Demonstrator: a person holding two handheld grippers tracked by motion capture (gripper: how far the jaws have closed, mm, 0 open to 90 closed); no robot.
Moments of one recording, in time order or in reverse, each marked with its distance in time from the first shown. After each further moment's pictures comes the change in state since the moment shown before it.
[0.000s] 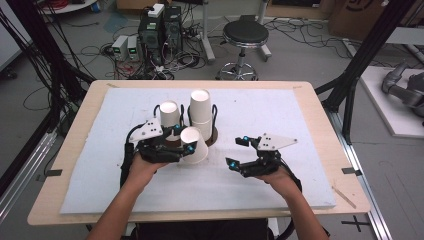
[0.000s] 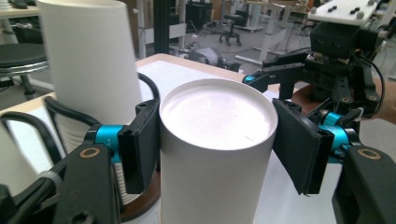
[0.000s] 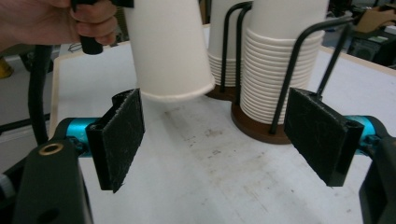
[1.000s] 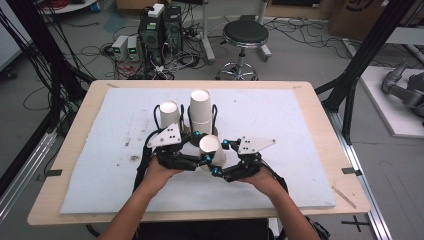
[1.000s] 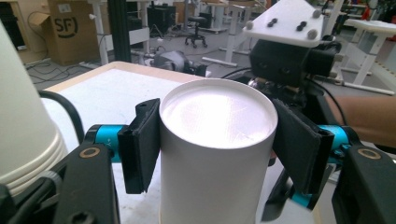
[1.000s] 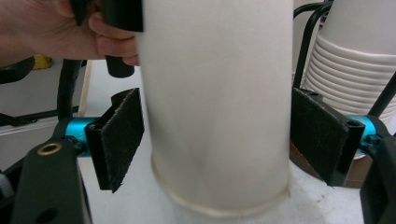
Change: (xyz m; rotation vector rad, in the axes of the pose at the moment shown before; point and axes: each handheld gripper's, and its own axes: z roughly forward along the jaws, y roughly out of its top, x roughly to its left) left arm -0.024 0.002 0.032 -0.018 -0.150 0.038; right arm 0.017 0.002 0.044 -0.010 0.136 -0.050
